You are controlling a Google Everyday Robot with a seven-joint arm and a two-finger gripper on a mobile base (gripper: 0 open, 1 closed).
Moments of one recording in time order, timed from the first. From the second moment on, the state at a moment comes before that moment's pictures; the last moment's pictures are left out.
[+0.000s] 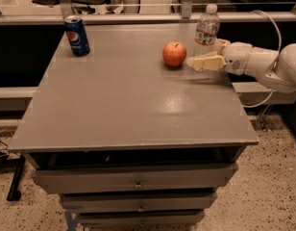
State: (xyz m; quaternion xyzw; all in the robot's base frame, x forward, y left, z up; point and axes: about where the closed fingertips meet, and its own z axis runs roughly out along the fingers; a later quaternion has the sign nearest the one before) arm 0.720 -0.176 0.882 -0.36 0.63 0.33 0.60
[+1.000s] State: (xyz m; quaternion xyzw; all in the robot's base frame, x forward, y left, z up) arm 0.671 -0.191 0.918 -0.42 0.61 0.34 0.58
